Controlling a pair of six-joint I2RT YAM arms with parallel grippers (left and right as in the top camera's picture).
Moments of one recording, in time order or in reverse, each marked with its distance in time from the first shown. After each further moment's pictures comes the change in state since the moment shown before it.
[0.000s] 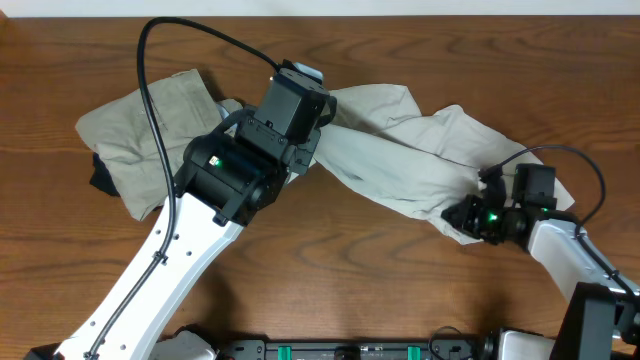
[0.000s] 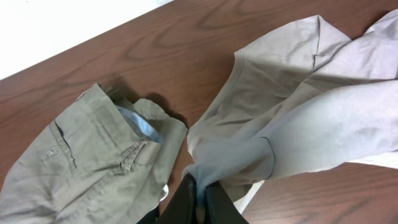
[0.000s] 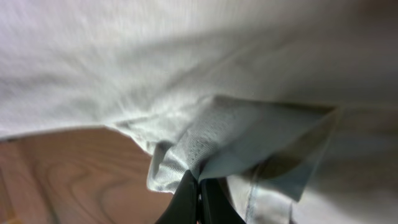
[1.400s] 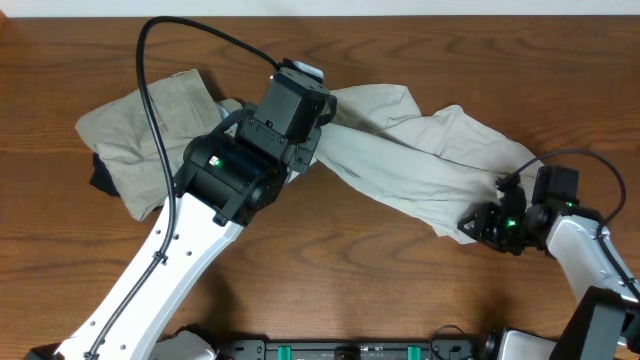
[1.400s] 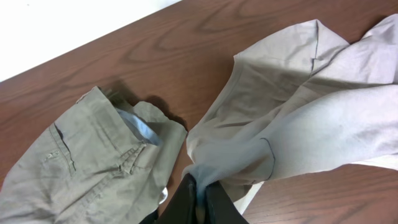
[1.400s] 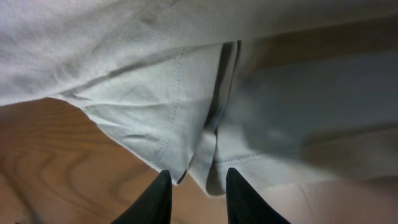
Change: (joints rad) left arm 0.000 0.000 0.000 0.012 0.000 0.000; right arm -0.106 -0.017 0.059 -0.263 0.093 -0.156
